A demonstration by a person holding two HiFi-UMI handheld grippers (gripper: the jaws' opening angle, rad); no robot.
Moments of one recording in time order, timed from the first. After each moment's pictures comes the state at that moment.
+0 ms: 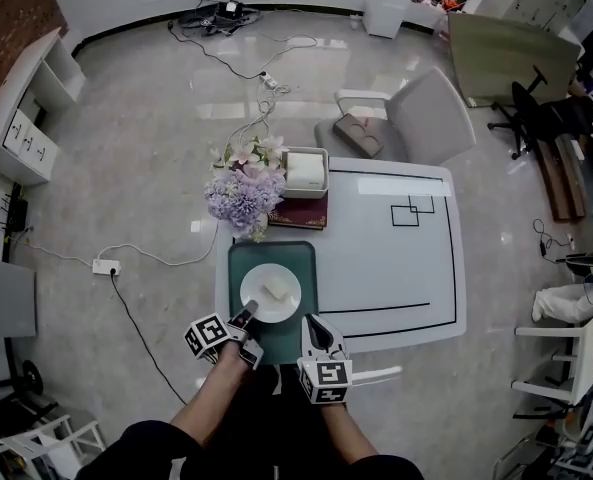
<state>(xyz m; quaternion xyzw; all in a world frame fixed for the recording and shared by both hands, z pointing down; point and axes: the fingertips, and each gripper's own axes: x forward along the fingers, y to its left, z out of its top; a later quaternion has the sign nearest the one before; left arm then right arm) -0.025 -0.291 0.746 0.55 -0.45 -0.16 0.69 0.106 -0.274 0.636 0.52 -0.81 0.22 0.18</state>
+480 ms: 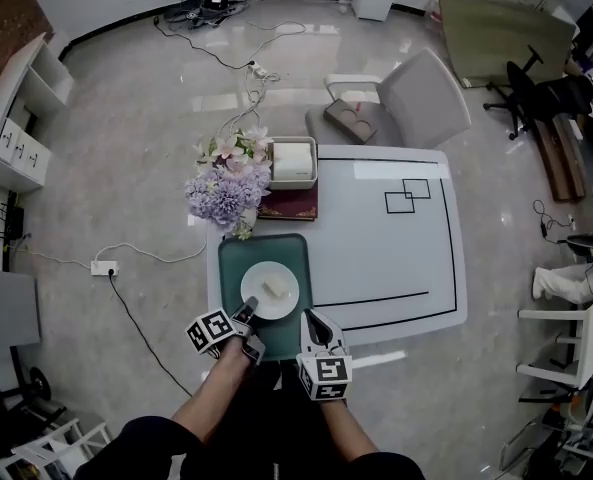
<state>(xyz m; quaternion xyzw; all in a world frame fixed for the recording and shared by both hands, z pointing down) -0.007 -0.295 0.767 0.56 -0.47 -0.08 0.68 0.122 -0.277 0.648 0.53 -0.79 0.24 0.18</state>
